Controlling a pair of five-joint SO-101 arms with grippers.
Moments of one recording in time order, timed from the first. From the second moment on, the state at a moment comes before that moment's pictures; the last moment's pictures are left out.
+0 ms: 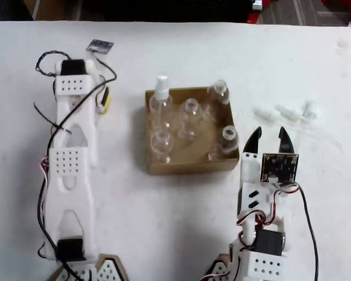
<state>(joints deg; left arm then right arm) -10.3 71.0 -80.2 100.9 -12.4 5.3 -103.1 96.4 24.5 10.7</state>
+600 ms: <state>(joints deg) -0.7 37.8 -55.8 101.9 -4.0 6.0 -103.1 96.4 24.5 10.7</state>
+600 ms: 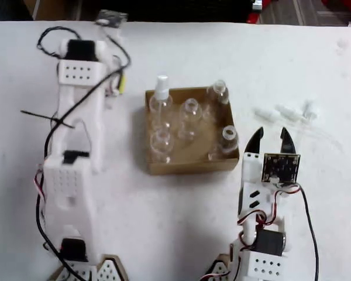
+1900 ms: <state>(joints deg) 12.4 -28.0 -38.0 101.1 16.6 5.7 -103.1 96.4 24.5 10.7</state>
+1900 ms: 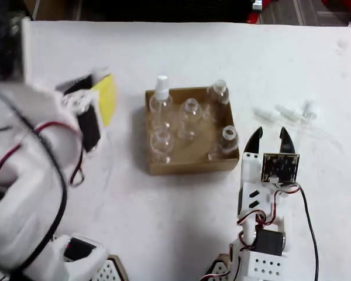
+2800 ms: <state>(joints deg) 18.0 -46.5 36.2 14.7 16.7 5.7 -103.1 96.4 24.5 10.7</state>
